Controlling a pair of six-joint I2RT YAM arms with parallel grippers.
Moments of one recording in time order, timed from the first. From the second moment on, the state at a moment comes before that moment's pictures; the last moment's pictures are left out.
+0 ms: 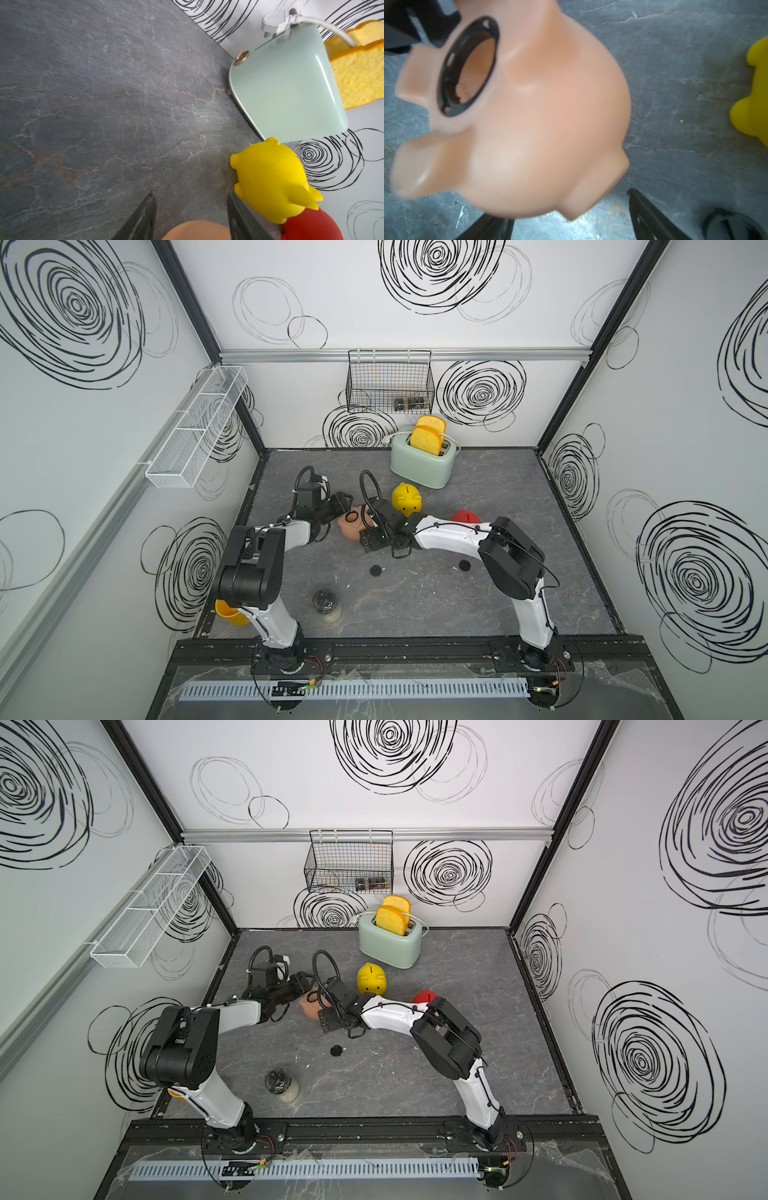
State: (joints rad) left arm -0.05 1.72 0.80 0.32 0.40 -0.62; right arm 0.95 2.06 1.45 -0.31 0.06 0.50
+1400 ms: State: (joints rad) left arm -0.02 1.66 0.72 0.36 0.37 -0.65; right arm 0.94 2.01 1.38 -0.30 0.04 0.52
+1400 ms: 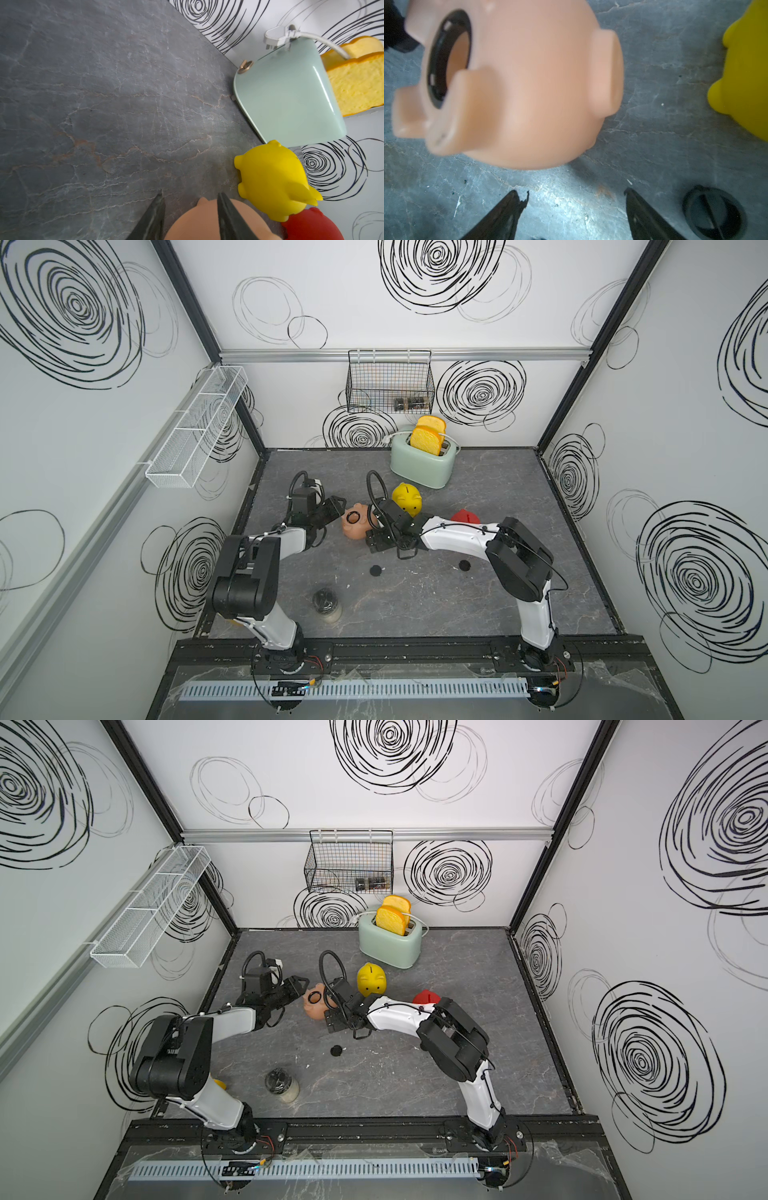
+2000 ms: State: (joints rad) left arm -0.02 1.63 0.68 0.39 0.41 -0.66; right arm 0.92 2.04 1.41 -0.30 0.04 0.52
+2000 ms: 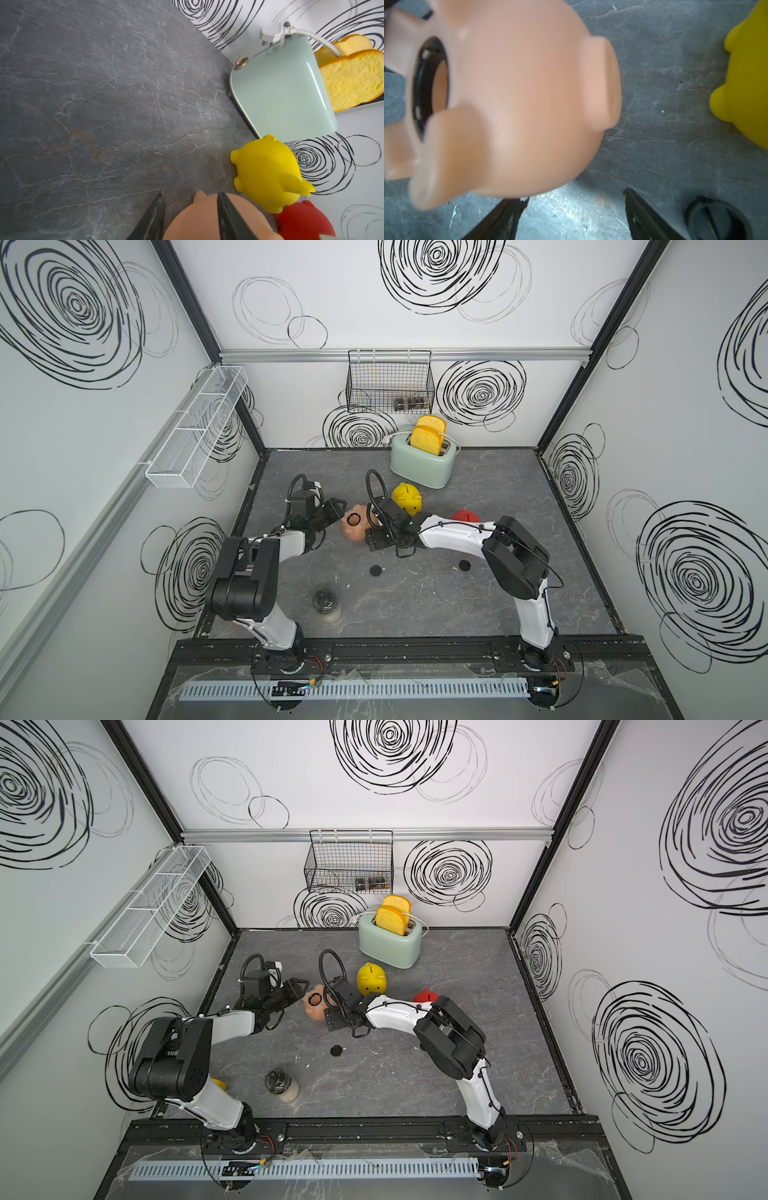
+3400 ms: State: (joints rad) left arm -0.01 1.48 0.57 0.41 0.41 -0.73; right arm 0.89 2.03 1.40 -0.29 0.02 0.54
